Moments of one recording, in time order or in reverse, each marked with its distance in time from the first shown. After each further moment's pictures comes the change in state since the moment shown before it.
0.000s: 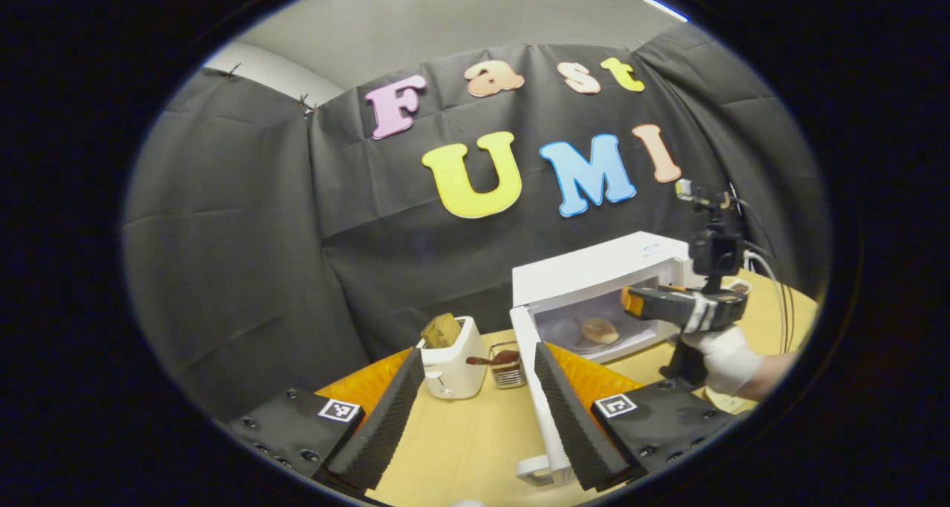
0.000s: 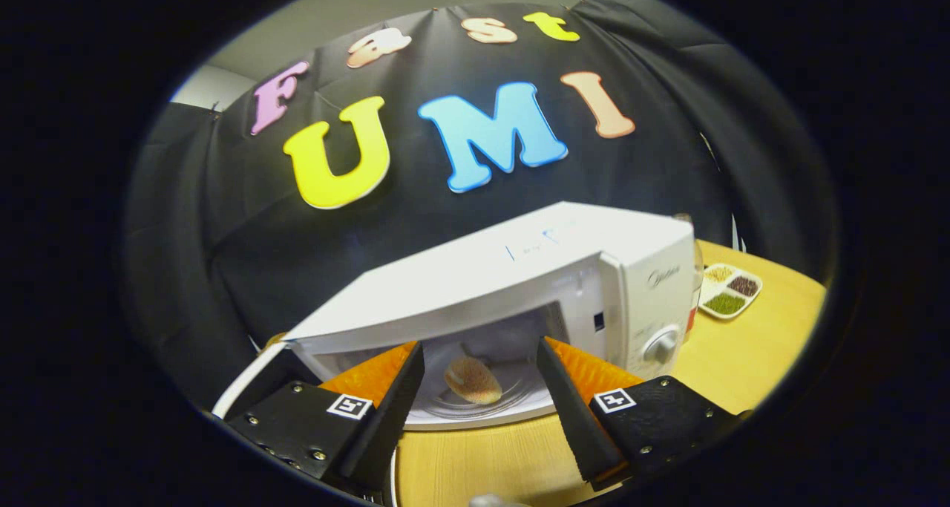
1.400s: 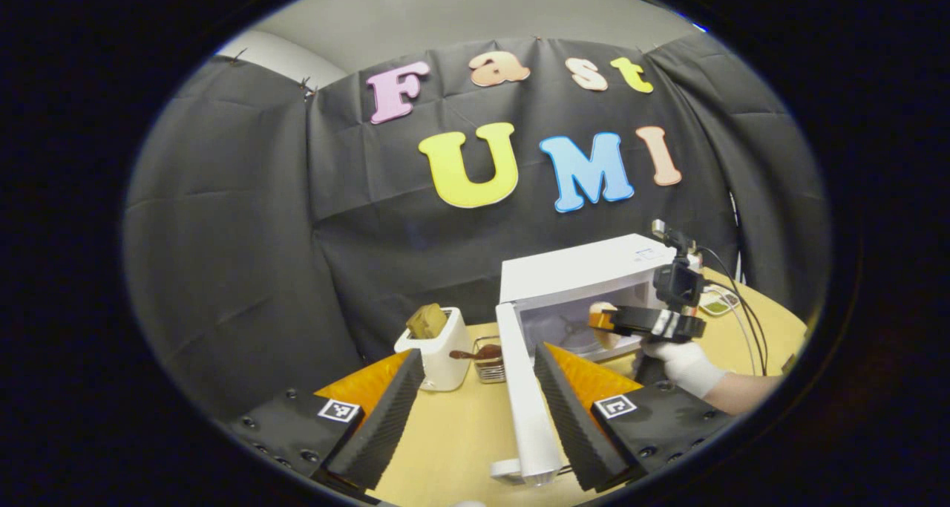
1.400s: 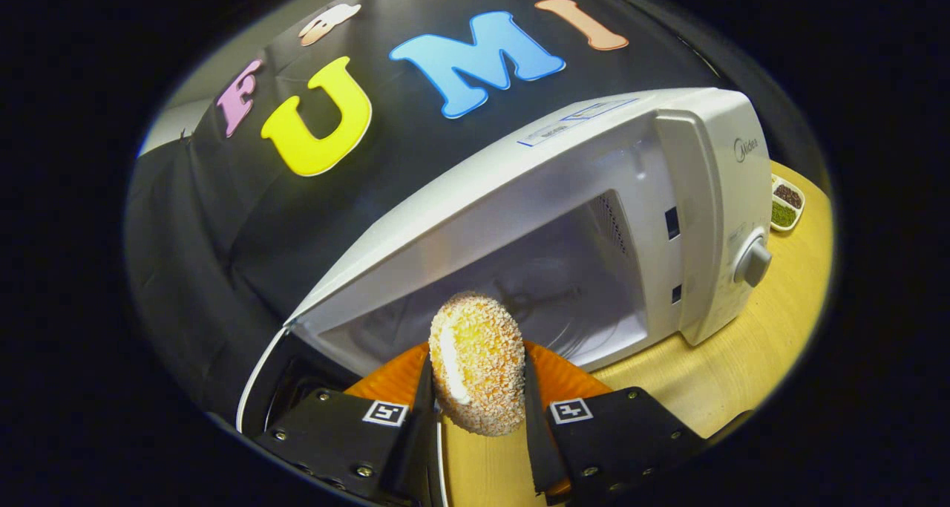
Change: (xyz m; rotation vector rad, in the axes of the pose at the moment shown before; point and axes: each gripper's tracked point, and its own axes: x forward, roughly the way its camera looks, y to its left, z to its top) left arm 0.015 -0.018 -0.018 -0.030 0.088 -0.038; right arm 0.089 0.027 -0.097 0.339 0.288 0.017
